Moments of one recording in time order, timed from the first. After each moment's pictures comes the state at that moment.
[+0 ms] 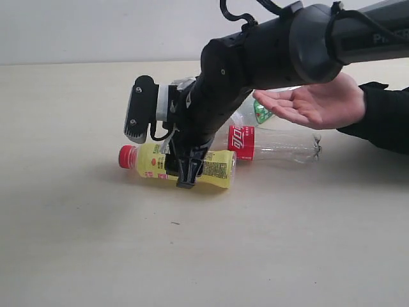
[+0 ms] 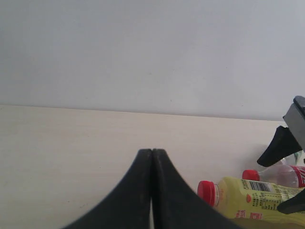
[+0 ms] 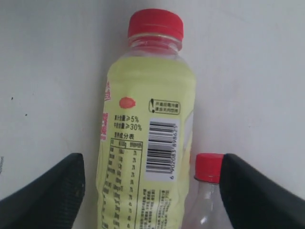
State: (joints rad) left arm -0.07 0.01 0.00 0.06 0.13 -0.19; right arm 0.74 1.99 -1.32 0.12 0.51 -0.86
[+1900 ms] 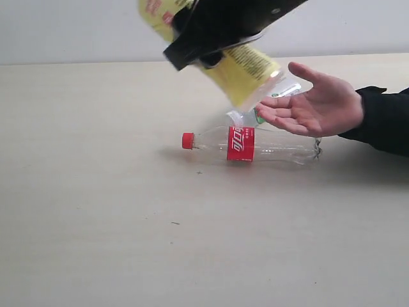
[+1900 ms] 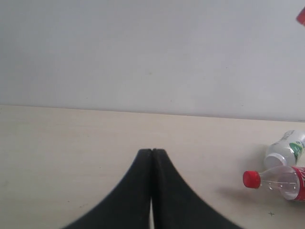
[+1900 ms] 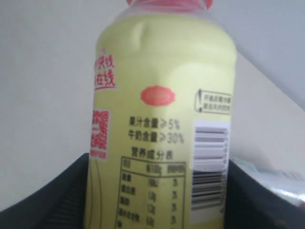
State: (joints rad) left arm -0.07 0.01 0.00 0.06 0.13 -0.19; right arm 0.74 1.50 -1.32 -0.10 0.69 -0.07
